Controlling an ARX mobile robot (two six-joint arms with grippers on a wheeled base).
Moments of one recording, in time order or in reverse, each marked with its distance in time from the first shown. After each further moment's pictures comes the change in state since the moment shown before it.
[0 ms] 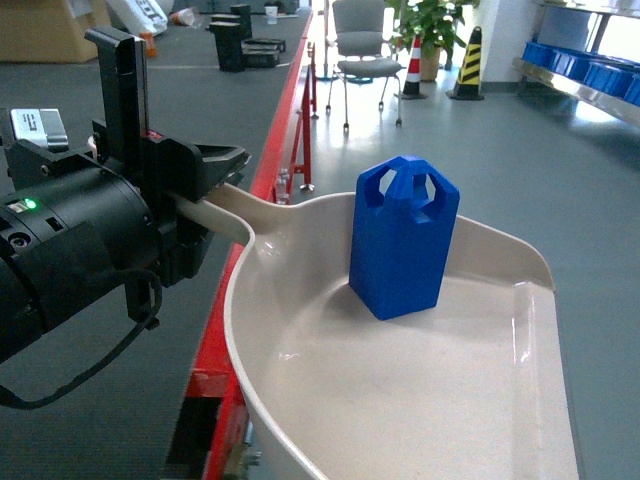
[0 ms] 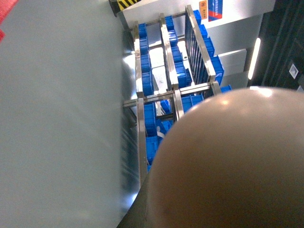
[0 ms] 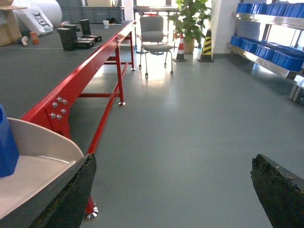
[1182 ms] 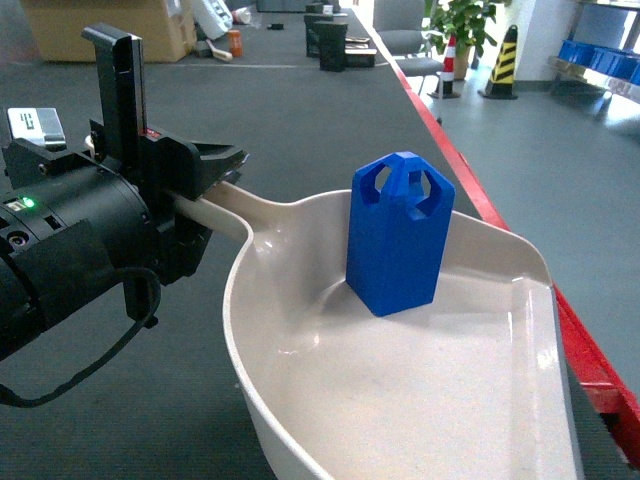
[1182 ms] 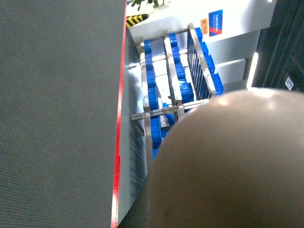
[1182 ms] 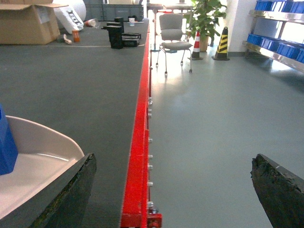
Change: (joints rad) left arm 0.000 0.001 0.000 0.000 -0.003 0.000; right arm 0.000 0.000 0.001 -0.003 0.000 0.000
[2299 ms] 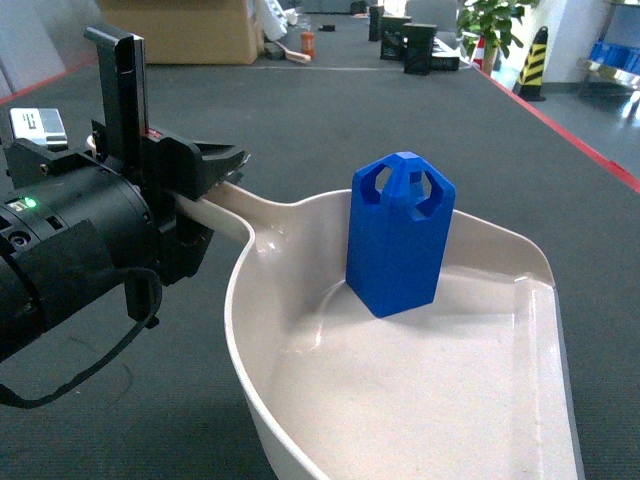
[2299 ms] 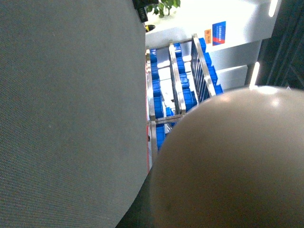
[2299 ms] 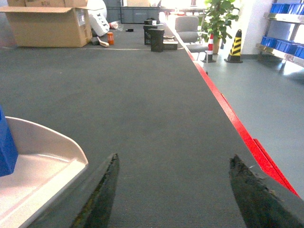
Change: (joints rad) left arm -0.002 0.000 0.001 0.001 0.000 0.001; right arm 0.000 0.000 0.000 0.002 0.002 0.000
